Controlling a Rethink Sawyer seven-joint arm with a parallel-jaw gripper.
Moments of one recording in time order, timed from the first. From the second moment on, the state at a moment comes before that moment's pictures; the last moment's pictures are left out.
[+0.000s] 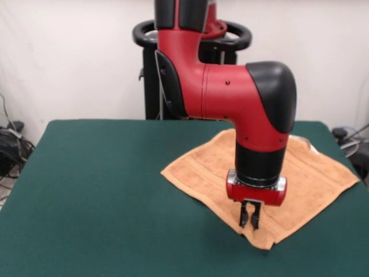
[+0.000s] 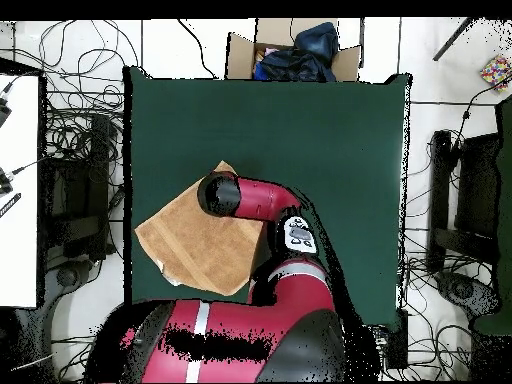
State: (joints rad) arm -0.13 -0.34 0.03 1.53 0.04 0.29 1.81
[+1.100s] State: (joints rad) arm -0.12 -0.26 -0.02 1.49 -0.08 -0.31 1.81
